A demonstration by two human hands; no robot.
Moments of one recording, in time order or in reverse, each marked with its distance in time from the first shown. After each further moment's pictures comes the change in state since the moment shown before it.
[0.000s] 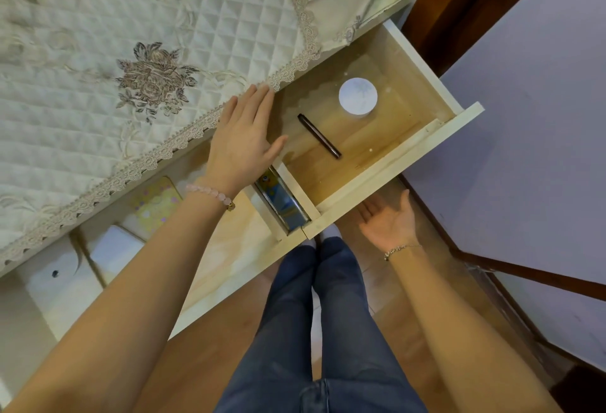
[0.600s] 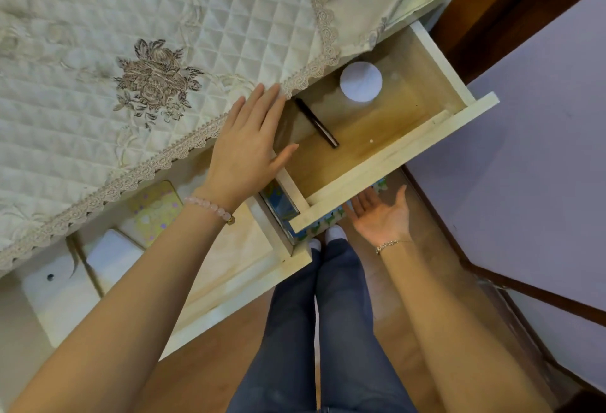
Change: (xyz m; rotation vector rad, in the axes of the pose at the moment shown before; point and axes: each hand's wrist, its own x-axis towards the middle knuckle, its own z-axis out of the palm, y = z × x) left_hand 0.011 -0.009 0.007 0.020 0.008 0.031; right_hand 0.062 0.001 0.019 0.059 -0.068 0.063
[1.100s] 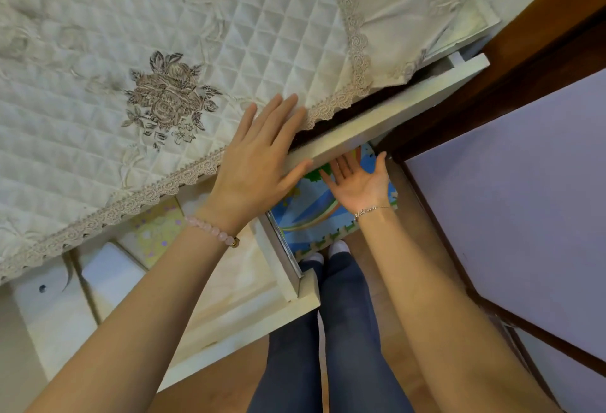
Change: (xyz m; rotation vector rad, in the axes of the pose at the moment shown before) left_hand 0.018 -0.016 0.004 -0.109 0.056 -0.023; right_hand 0.066 0.005 0.109 -0.067 -0.155 0.043
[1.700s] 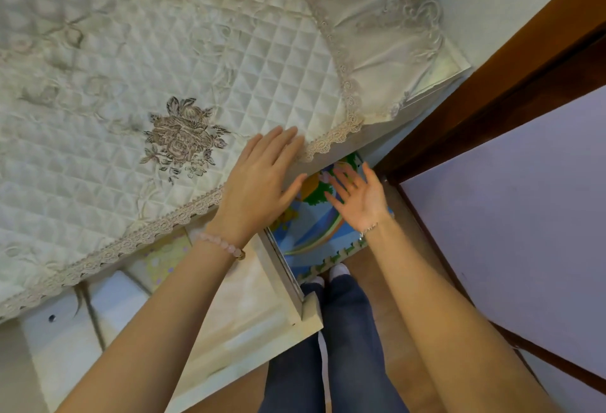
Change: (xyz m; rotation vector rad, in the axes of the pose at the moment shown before) left_hand 0.012 -0.004 -0.014 -0.032 -0.013 -0.013; right_hand -0.015 -0.013 0.025 -0.359 0.039 -0.055
